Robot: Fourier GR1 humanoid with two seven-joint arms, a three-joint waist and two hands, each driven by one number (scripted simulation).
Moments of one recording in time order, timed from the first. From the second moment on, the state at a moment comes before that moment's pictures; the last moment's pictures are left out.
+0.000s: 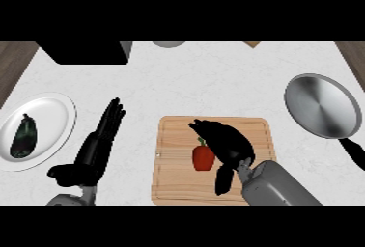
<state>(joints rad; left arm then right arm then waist) -0.05 0.22 -0.29 -1.55 0.18 0.19 -0.15 -0.42 -0.23 0.63 -1.46 0.57 0.37 0.48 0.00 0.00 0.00</state>
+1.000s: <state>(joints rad) -0.04 0.14 -0.22 -1.59 0.09 0.11 -0.09 -0.42 -0.04 0.46 -1.18 0.79 0.33 0.32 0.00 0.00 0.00</state>
